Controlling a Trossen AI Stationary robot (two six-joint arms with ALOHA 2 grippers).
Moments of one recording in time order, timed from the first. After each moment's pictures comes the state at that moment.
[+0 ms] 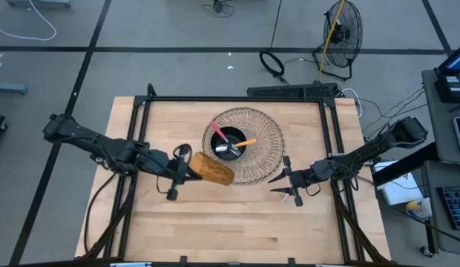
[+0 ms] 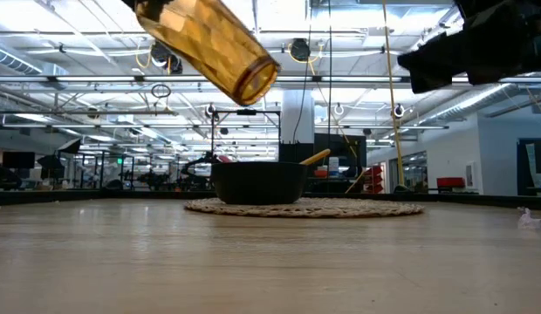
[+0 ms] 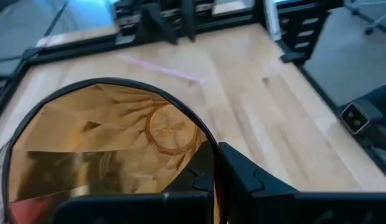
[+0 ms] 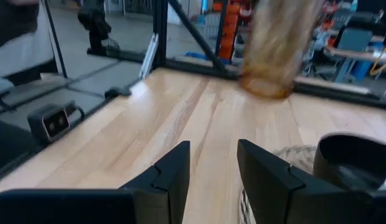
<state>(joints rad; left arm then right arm) -0.32 1.06 0.85 -0.28 -0.15 0.01 0.37 1.09 0.21 0.75 0.13 -0.06</state>
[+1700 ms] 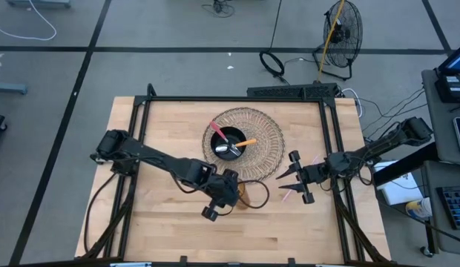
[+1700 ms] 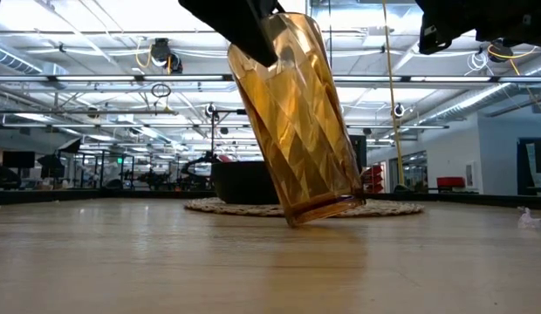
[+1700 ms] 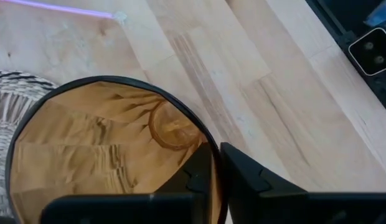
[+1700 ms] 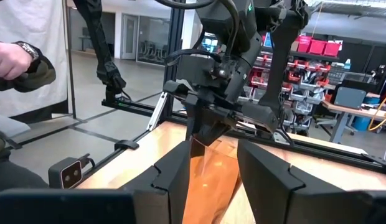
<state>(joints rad) -0.29 1.85 1.52 -0.65 0.08 0.18 0.37 0.86 0.22 0.73 0.08 -0.13</state>
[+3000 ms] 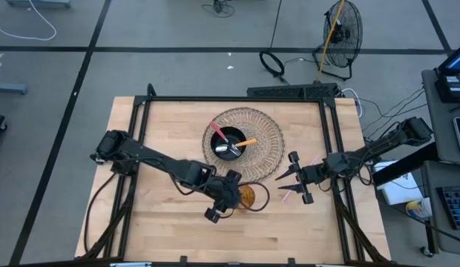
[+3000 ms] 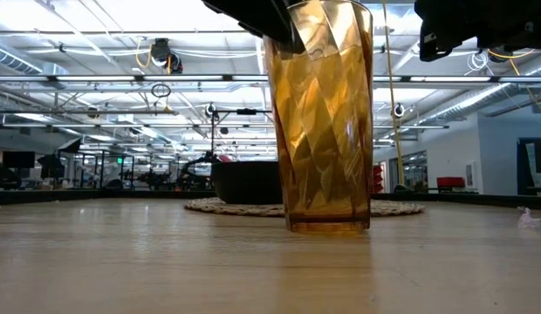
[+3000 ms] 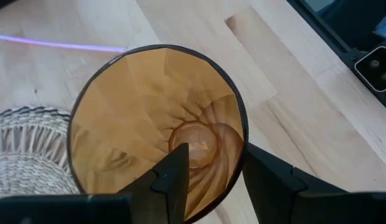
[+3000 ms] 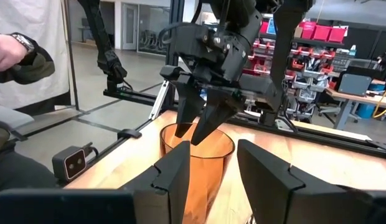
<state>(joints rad) -0.30 1.85 1.52 -0.57 0.04 0.24 0.38 0.86 0.21 0.68 0.08 -0.11</state>
